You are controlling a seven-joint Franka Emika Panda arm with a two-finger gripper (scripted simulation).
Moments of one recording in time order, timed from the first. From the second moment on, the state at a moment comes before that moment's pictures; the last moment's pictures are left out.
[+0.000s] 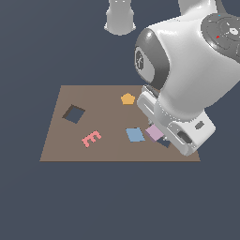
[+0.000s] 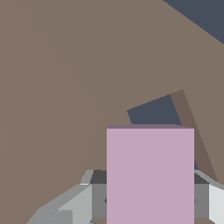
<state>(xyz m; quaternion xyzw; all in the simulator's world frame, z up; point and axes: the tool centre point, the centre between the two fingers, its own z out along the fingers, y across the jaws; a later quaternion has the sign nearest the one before) 0.056 0.123 0.039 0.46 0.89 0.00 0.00</state>
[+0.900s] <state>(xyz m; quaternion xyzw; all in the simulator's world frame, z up) 0.066 0.153 0.040 0.30 0.96 0.00 0.00</state>
